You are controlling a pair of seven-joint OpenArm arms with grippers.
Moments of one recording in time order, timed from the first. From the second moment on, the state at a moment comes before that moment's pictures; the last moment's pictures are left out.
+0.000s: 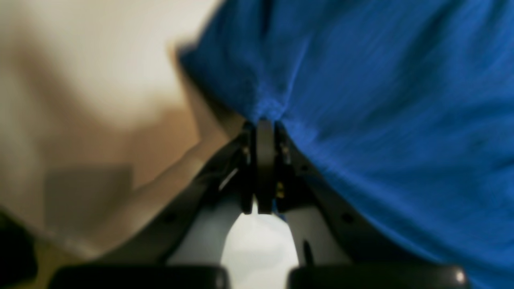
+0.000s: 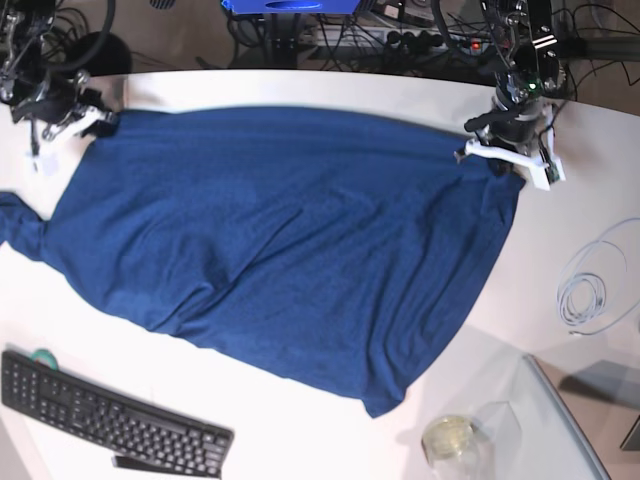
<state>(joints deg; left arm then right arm) 22.4 -5.9 -17.7 91.1 -22.3 3.2 25.7 -20.4 10.9 26.6 84.8 39.1 22.2 -57.8</state>
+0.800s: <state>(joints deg) 12.2 -2.1 -18.0 95.5 -22.0 3.3 30.3 19.0 16.3 3.2 66.2 28.8 21.7 -62.8</state>
